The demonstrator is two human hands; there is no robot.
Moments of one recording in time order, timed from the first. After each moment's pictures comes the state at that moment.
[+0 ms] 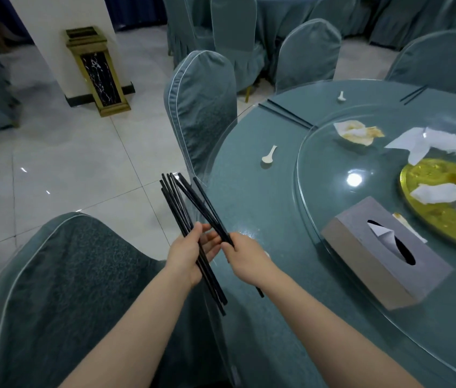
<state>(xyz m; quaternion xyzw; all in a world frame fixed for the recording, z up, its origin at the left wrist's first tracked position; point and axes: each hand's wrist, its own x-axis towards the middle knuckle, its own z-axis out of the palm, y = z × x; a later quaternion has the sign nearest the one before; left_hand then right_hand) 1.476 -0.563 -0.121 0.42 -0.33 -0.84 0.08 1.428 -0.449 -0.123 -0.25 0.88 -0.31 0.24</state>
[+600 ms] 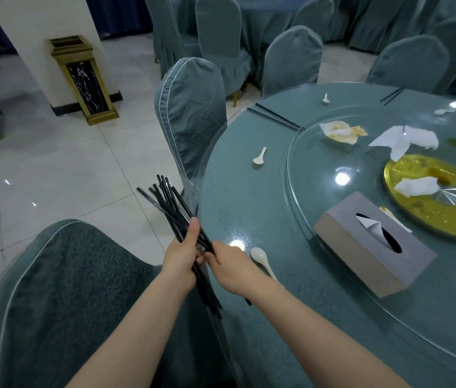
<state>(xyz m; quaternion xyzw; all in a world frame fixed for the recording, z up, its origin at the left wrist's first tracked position) 1.488 -0.570 -0.128 0.43 -0.44 -0.78 0.06 1.460 -0.459 -0.110 -0.28 0.88 -0.27 0.27</state>
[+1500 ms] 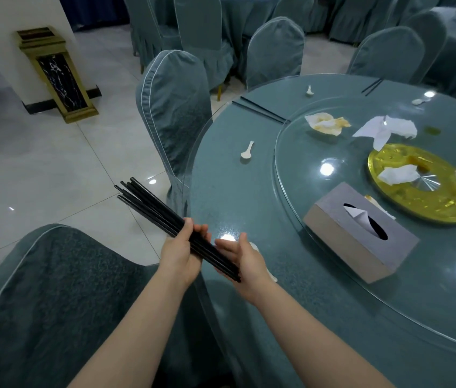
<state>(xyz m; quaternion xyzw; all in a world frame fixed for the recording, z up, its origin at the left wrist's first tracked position) 1.476 -0.559 -0.123 0.37 -0.28 -0.88 0.12 1.458 -0.439 -0.145 0.18 0.55 -0.74 0.35</state>
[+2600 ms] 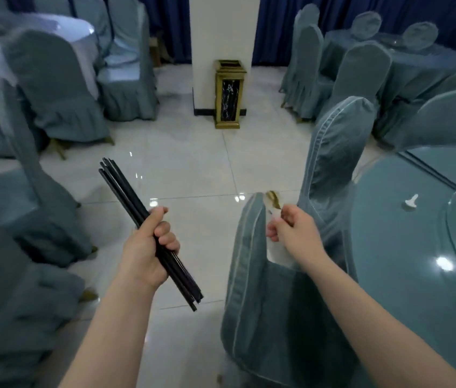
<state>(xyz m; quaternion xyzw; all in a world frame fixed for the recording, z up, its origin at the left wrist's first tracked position) 1.821 -0.806 -0.034 0.36 -0.23 -0.83 0.35 1.617 -0.662 -0.063 -0.27 0.76 -0.54 0.25</state>
